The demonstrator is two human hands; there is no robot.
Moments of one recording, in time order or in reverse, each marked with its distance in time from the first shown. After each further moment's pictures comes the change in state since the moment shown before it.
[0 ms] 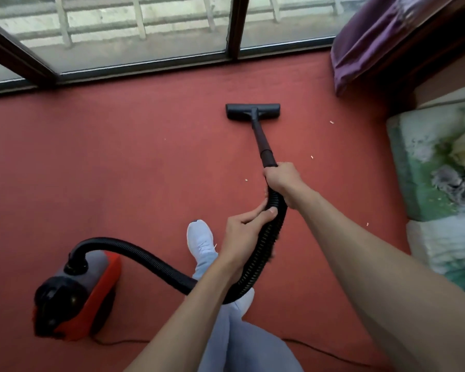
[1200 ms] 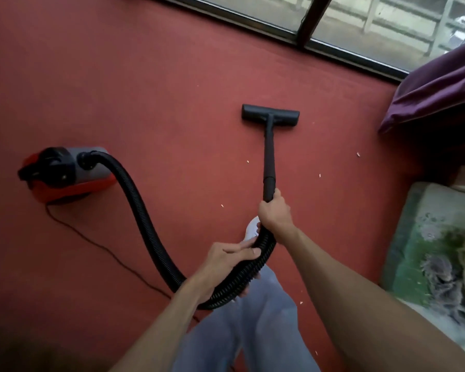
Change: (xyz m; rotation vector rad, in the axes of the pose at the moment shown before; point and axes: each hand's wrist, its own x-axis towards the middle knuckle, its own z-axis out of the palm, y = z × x) left_hand -0.020 -0.136 0.110 -0.258 0.132 -0.089; right_hand 0.005 0.116 -0.079 -0.489 -0.302 -0.170
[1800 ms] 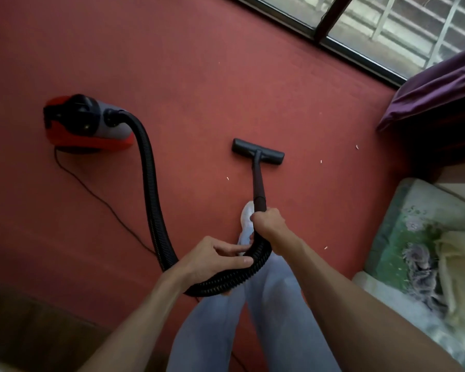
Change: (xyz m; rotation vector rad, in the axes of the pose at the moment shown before) left_hand -0.105 -0.108 -0.038 0.234 -0.066 0.074; right_hand -0.117 0.092 0.062 -0.060 -0.097 0.084
